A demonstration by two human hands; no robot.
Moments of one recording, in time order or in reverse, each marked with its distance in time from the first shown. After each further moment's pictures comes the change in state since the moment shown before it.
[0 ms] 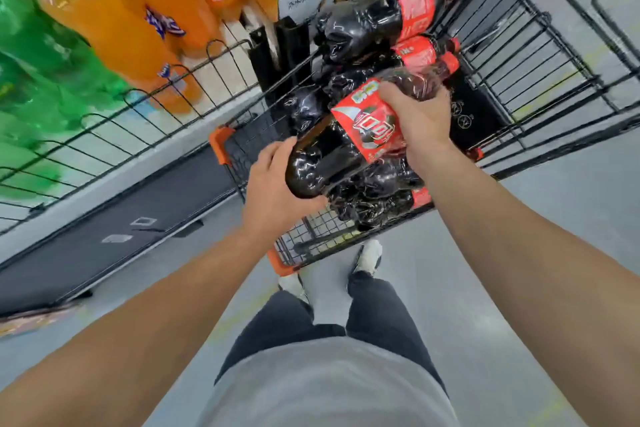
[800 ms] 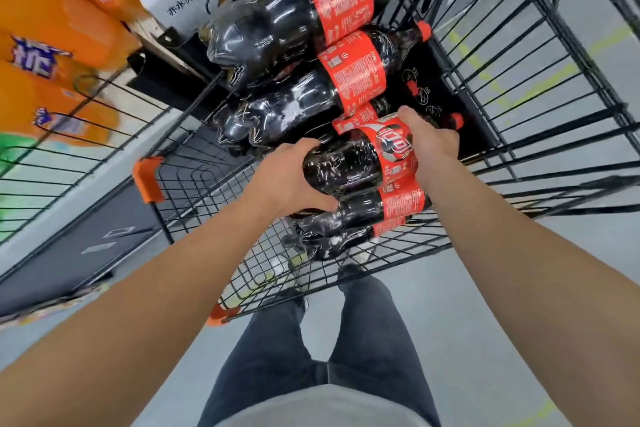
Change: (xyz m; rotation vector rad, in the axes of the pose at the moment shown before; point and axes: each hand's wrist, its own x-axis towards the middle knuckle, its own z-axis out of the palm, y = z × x) left_hand 0.162 0.120 0.118 0.331 -0.528 -0.219; right_hand 0.218 0.062 -0.091 -0.082 0.104 0.568
